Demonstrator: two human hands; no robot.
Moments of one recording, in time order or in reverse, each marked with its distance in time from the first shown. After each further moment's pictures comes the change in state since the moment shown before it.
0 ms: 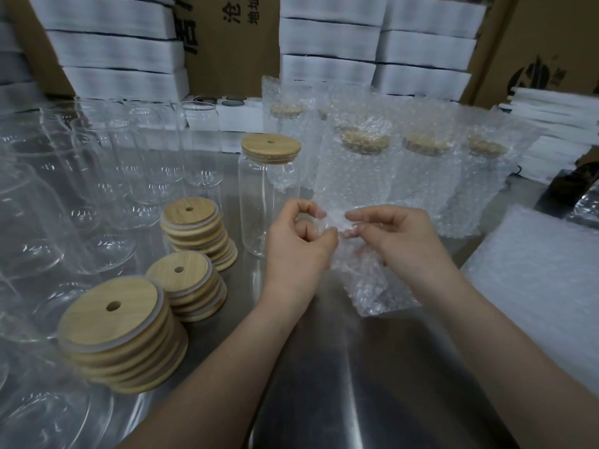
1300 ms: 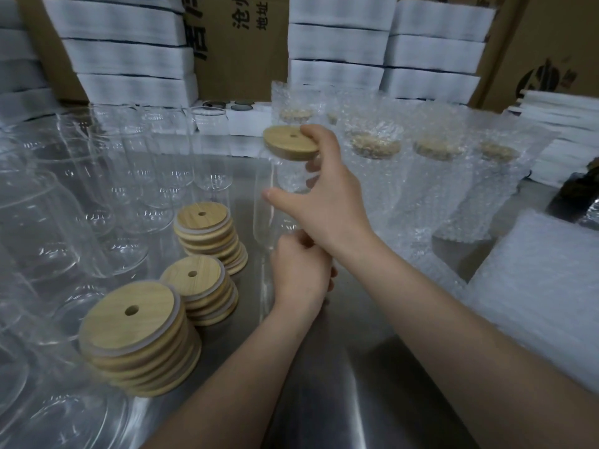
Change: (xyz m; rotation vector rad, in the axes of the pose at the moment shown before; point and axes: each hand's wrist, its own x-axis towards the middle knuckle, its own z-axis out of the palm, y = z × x) left_hand -0.002 0.004 -0.002 0.188 0.097 -0.230; right_hand 0.022 -0.054 0.078 -0.154 0.000 -0.412
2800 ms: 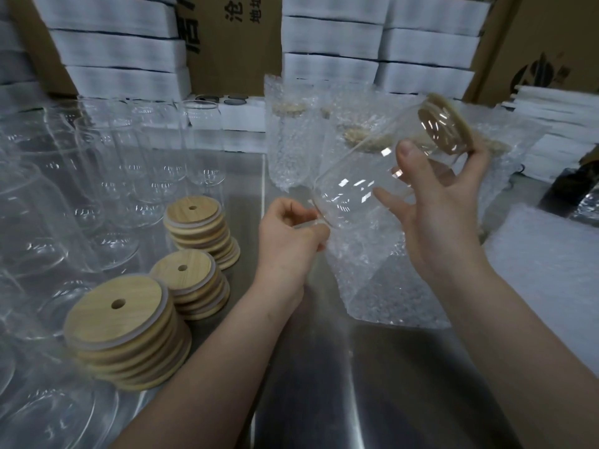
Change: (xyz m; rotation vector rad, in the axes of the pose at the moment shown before) left_hand 0.007 0.011 -0.003 -0.384 -0.086 -0.012; right_hand -0.025 0.034 -0.078 0.671 0.402 0.204
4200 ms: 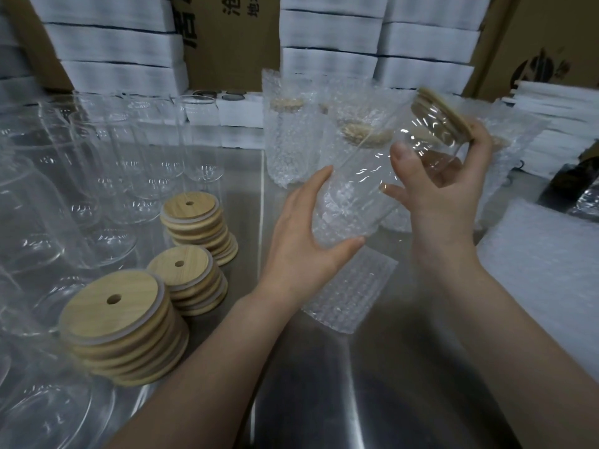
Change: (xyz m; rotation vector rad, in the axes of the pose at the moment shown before) left_hand -0.004 -0.012 -0.011 0.638 -0.243 0.508; right_hand 0.001 0.006 -0.004 -0.182 0.030 -0.238
